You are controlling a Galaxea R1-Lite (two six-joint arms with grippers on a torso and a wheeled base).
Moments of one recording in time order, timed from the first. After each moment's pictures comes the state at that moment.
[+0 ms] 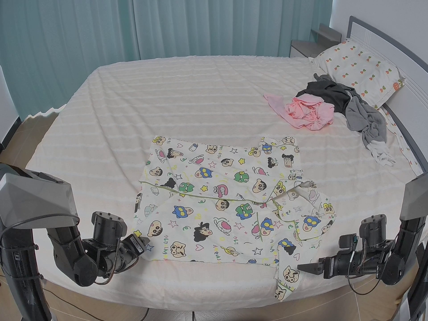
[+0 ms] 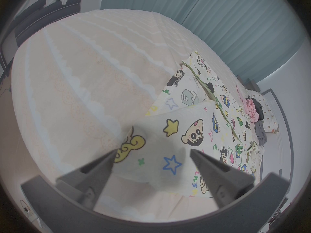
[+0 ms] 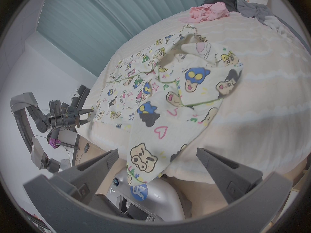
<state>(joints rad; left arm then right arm) -0.31 2.18 -0.36 -1.06 0.13 -0.88 0.22 2.10 -0.08 -1.25 0.39 0.24</state>
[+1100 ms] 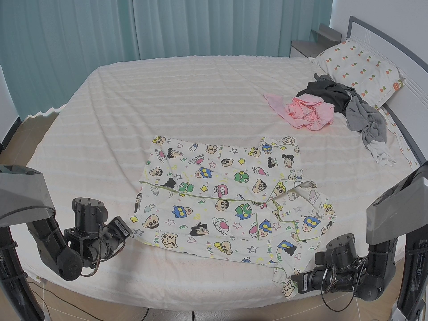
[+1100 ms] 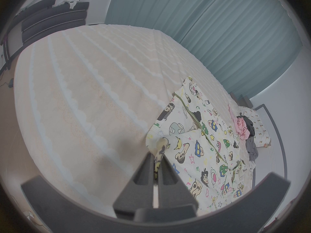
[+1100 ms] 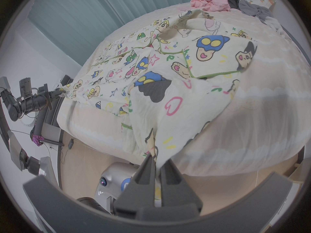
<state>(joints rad) -0.24 2.04 -0.34 -1.08 0.15 -0.87 0.49 2.27 -0.12 -1.32 0.06 0.39</state>
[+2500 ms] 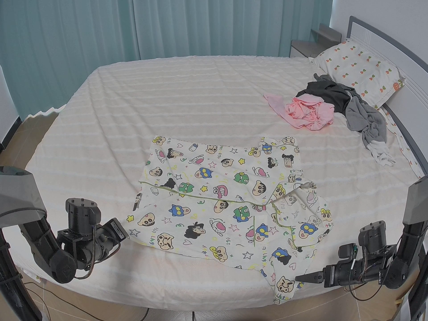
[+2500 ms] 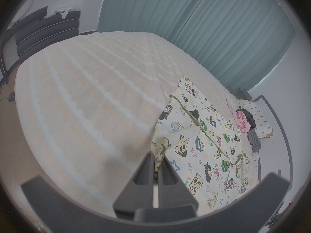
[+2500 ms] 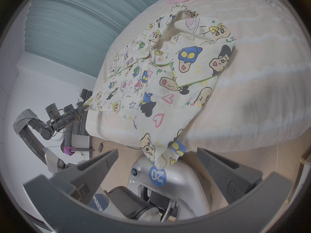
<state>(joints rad) -0.23 1.99 -0.29 -1.08 0.16 -0.78 0.26 2.06 -0.04 -1.16 0.46 0.40</state>
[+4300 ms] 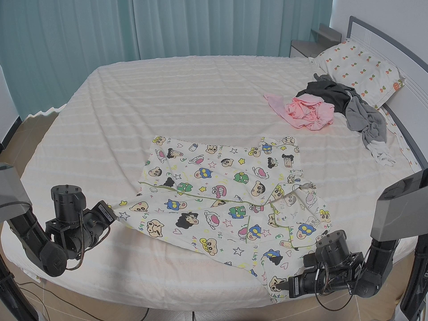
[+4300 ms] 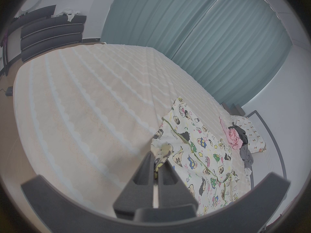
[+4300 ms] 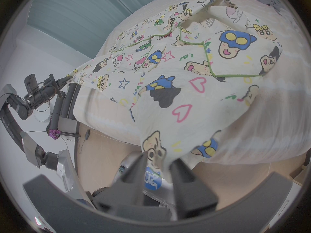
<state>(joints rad) -0.17 1.91 -0.32 -1.11 0.15 -0.78 0.56 2.17 -0.23 -1.05 0.21 0.45</state>
